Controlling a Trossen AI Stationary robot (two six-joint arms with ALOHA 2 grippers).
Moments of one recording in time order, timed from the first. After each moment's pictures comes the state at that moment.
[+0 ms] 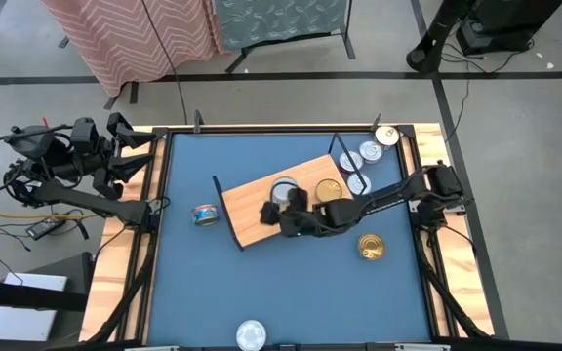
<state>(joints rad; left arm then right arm) -0.15 0.50 1.16 -0.46 -0.30 -0.13 0.19 1.86 1.31 -0.12 0.52 1.61</state>
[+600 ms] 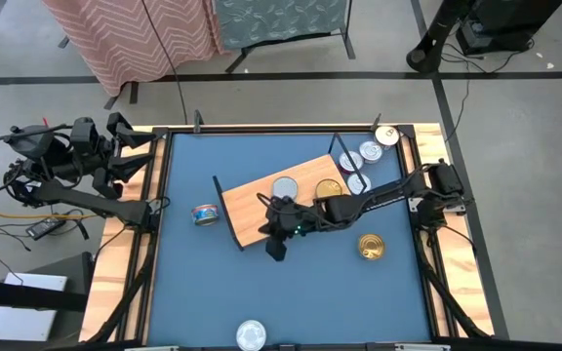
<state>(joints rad) -0.15 0.50 1.16 -0.45 -0.30 -0.13 0.15 1.85 1.31 -0.09 0.16 0.51</state>
